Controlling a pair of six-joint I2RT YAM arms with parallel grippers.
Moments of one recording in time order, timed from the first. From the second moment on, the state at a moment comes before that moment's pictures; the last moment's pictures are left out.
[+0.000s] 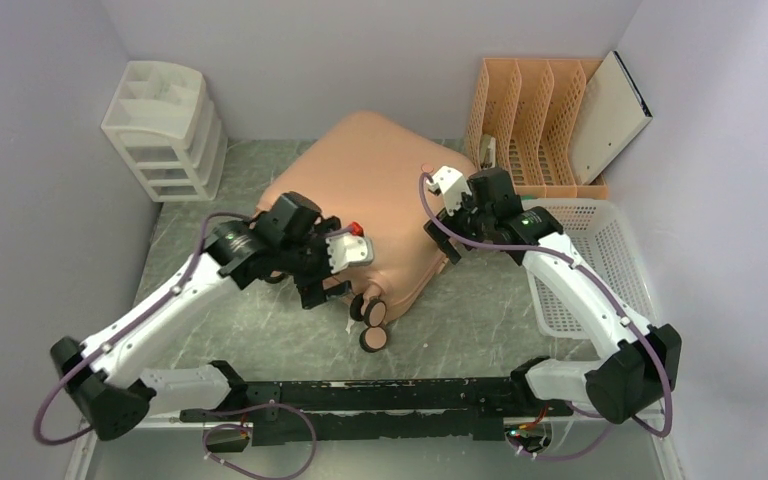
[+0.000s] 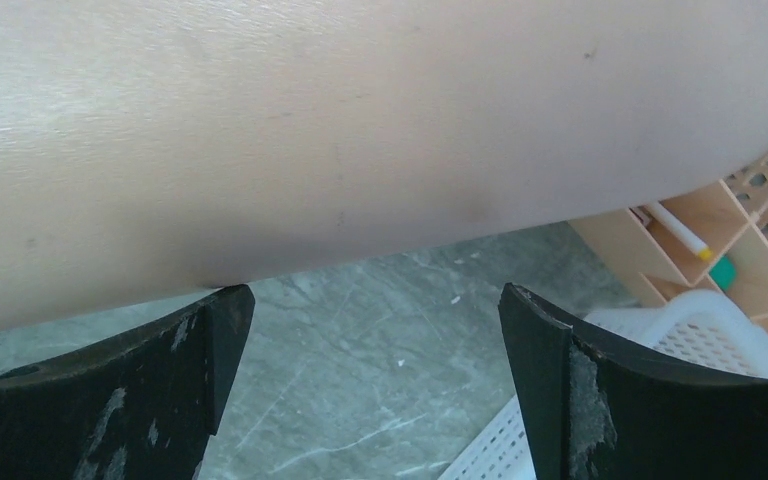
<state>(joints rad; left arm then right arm) -0.76 1.22 1.26 -1.01 0.26 0.58 0.45 1.25 1.16 -0.69 -0.10 -0.37</state>
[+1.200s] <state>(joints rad) -0.09 1.44 1.43 -0.60 0.11 0.55 0.22 1.73 1.51 -0.62 0.10 -0.14</state>
